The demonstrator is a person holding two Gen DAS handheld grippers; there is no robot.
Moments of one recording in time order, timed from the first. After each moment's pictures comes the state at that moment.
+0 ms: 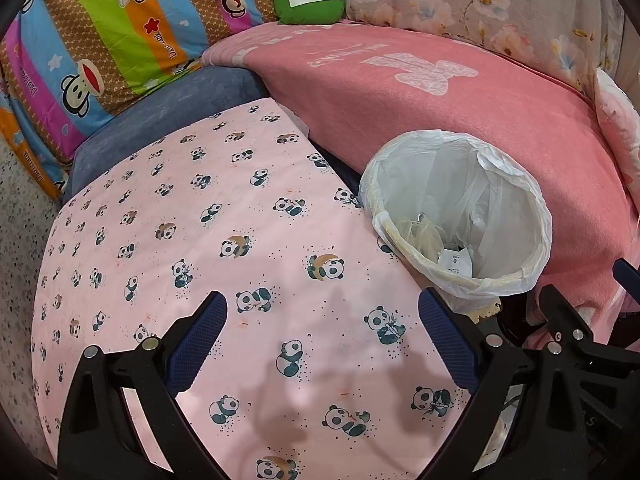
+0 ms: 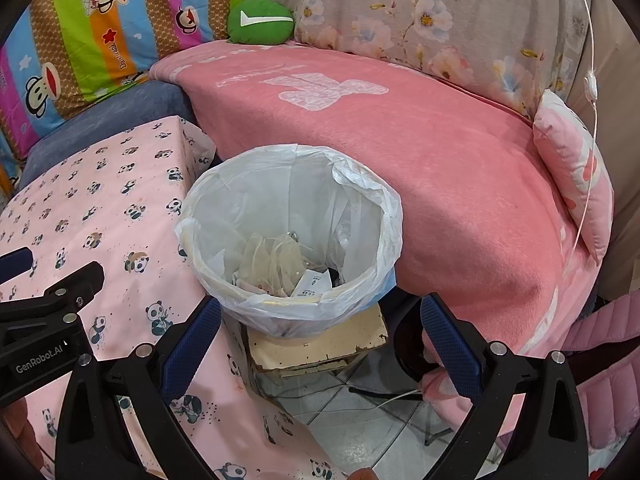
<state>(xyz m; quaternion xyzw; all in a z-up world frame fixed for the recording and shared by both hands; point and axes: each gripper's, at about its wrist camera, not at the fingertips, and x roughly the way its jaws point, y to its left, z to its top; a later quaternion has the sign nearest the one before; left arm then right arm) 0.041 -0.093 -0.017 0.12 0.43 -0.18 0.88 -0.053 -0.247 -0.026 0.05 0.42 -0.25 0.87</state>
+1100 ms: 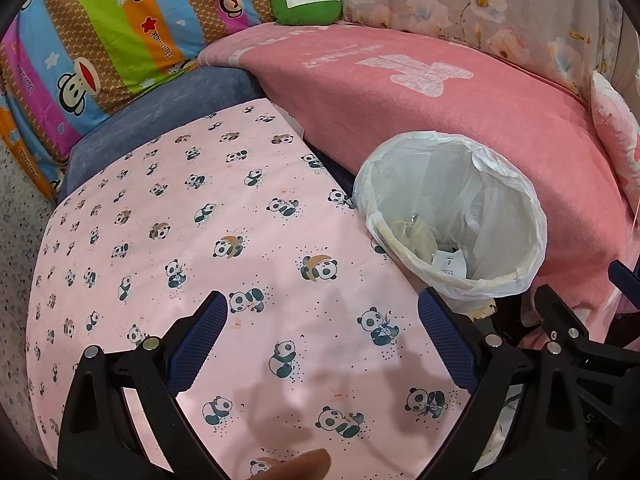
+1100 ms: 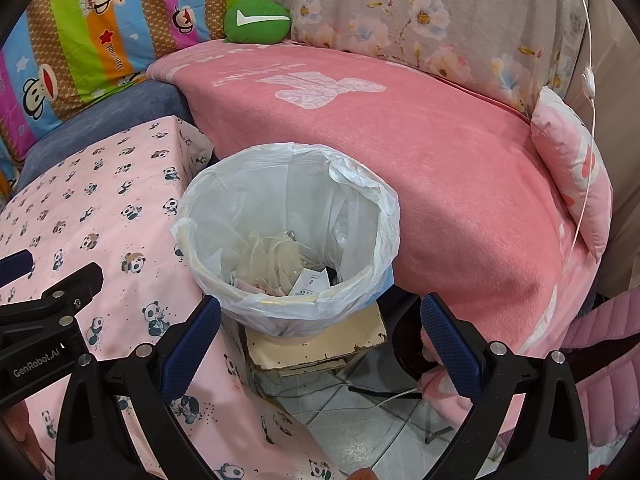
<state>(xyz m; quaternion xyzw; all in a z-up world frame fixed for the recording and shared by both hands) 0.041 -0.095 -0.018 0.12 0.43 -0.19 0.88 -0.053 -0.251 -0.028 0.06 0.42 -0.25 0.87</state>
